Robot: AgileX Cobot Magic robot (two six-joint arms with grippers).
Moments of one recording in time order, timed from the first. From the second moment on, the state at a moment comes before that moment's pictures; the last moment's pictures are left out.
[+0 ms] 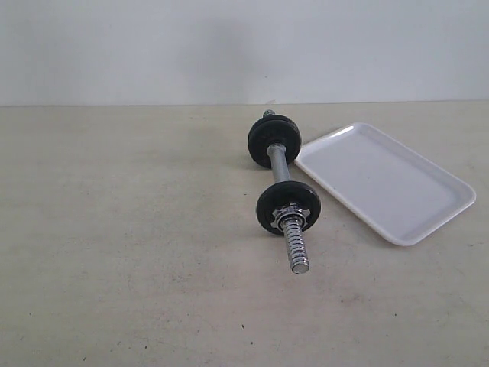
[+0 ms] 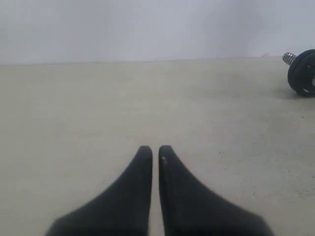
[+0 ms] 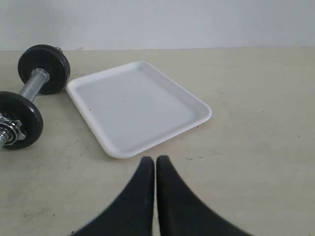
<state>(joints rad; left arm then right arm) 0.05 0.00 0.00 -0.27 0.33 0.25 0.03 0.00 0.00 0.04 0.35 -0.04</state>
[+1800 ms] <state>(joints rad) 0.02 0.00 0.00 -0.03 0.36 0.12 0.03 0.00 0.00 0.05 0.35 -0.03</state>
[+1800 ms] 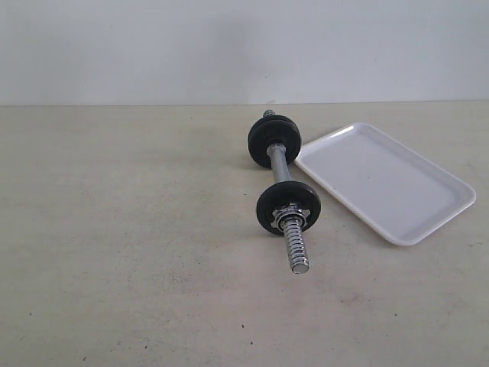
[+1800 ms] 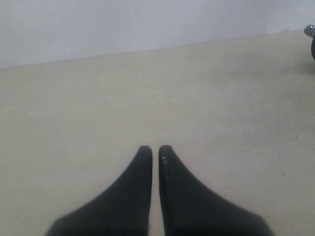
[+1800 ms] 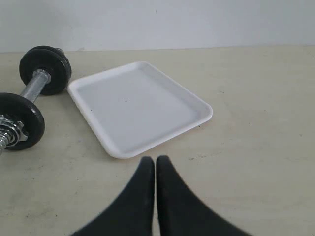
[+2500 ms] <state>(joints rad) 0.02 0.00 0.00 -0.03 0.34 0.13 0.03 0.00 0.00 0.05 0.35 -0.03</state>
